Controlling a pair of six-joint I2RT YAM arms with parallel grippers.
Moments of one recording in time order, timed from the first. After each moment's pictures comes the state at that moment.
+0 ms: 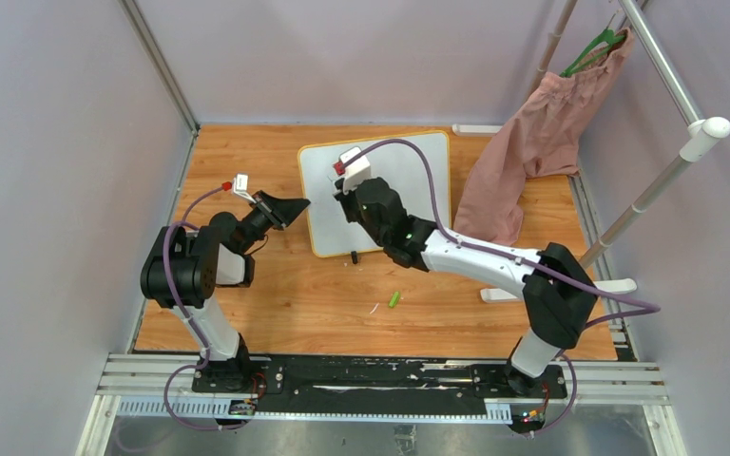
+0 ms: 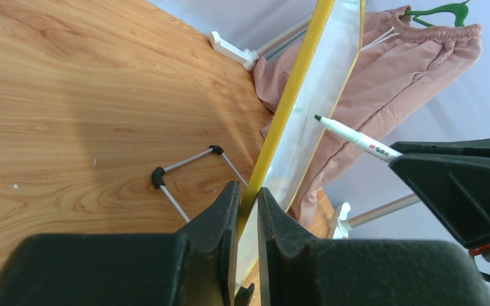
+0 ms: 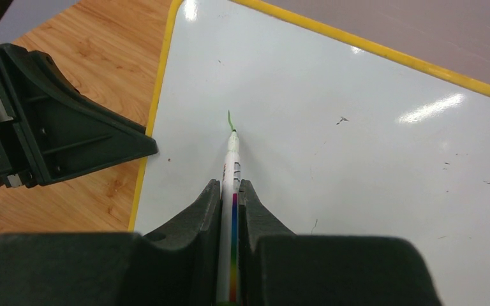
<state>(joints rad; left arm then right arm) 0.02 1.76 0.42 1.50 0.73 -1.00 0.96 1.66 1.21 0.25 0.40 -0.03</state>
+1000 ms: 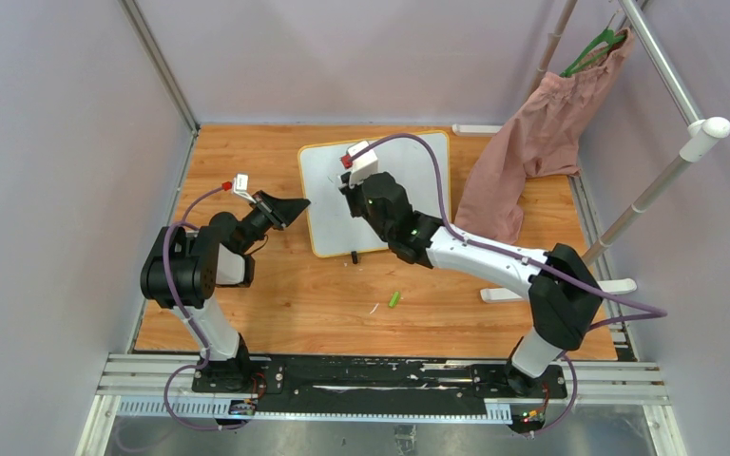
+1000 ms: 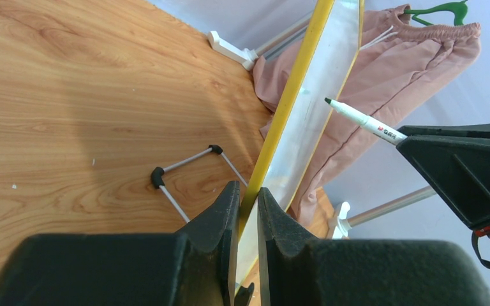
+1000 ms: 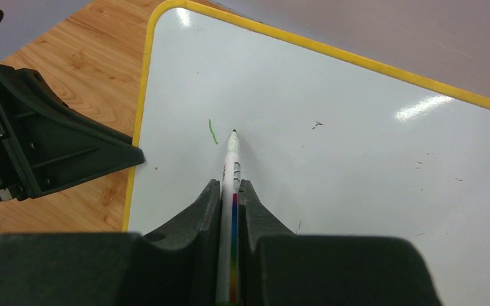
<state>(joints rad) 0.02 1.75 0.42 1.50 0.73 -1.00 0.94 1.62 1.22 0.24 0.40 0.00</state>
